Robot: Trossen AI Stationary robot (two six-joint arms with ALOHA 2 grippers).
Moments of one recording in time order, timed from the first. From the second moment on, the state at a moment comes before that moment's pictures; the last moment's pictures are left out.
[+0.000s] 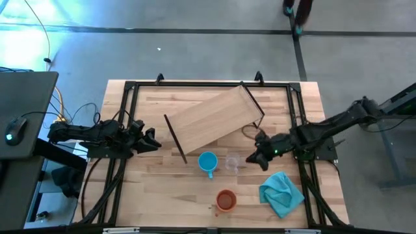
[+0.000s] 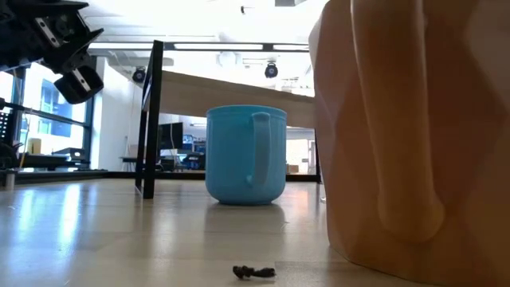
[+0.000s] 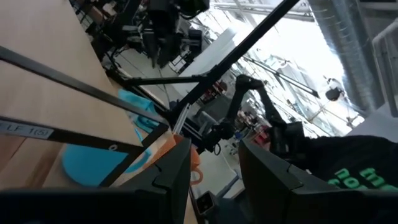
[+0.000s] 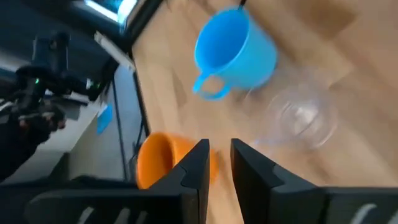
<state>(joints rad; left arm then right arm) 0.02 0.05 0.01 0.14 0.20 -0.82 0.36 1.01 0.68 -0.25 0.05 1.04</state>
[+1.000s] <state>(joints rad) 0.02 0.05 0.01 0.05 0.21 -0.74 0.55 1.56 0.97 -0.38 0.29 1.33</state>
